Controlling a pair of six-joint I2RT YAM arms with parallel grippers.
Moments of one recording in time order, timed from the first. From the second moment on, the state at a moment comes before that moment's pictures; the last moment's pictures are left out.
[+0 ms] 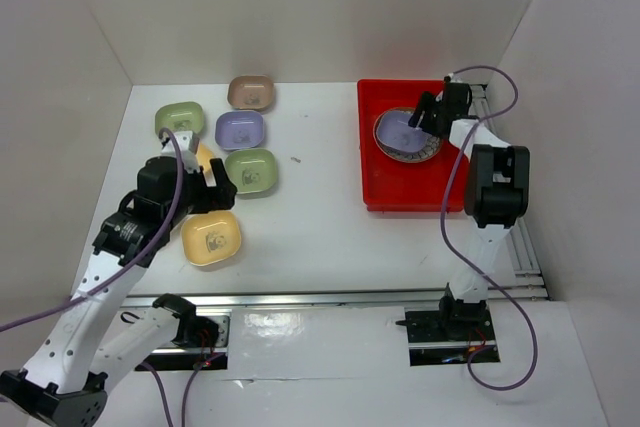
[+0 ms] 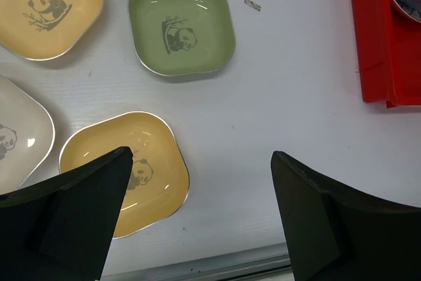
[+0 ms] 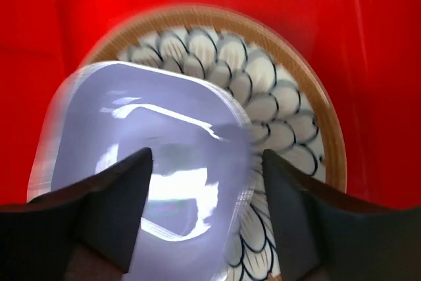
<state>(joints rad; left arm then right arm) -0.33 0.80 0.97 -0.72 -0.13 -0.37 -0.07 2.06 1.47 -0.08 -0.15 0.33</state>
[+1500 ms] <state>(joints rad) -0.06 0.80 0.98 -0.83 -0.41 -0.55 0.71 2.36 1.83 -0.16 0.05 0.37</state>
